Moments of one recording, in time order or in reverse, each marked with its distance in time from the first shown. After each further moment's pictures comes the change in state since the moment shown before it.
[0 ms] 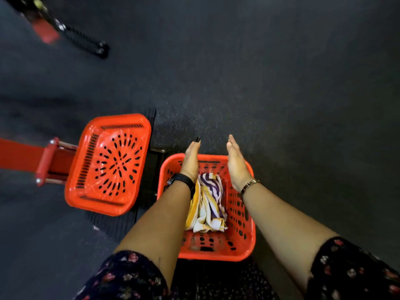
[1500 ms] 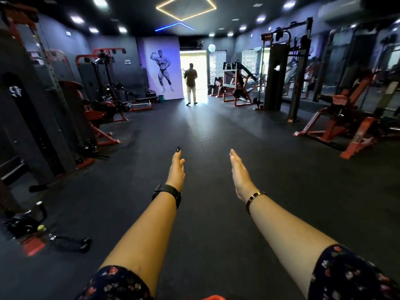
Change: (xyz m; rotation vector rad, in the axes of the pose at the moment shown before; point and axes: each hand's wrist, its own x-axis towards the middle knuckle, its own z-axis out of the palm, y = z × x) left_hand -0.335 0.380 0.122 0.072 -0.455 0.701; right_hand -0.241 -0.425 -0.107 0.180 0.239 -0.744
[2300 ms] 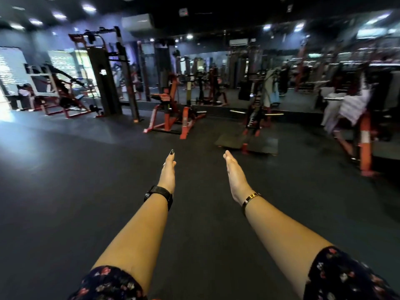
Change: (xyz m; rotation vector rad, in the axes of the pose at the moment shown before) left_hand -0.116 -0.054 0.174 0.091 -0.855 -0.168; right_hand -0.237 -0.051 -0.167 -0.131 0.792 -0.042
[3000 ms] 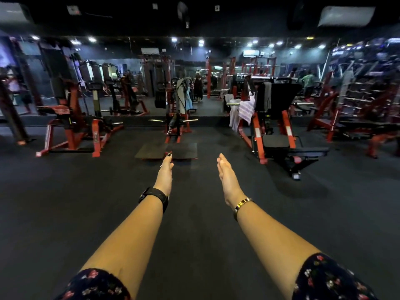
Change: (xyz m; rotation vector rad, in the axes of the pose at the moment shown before) left_hand 0.023 -0.023 0.327 -0.053 -0.448 -0.085; right_hand -0.012 -0.041 -0.298 -0.036 0.426 -0.092
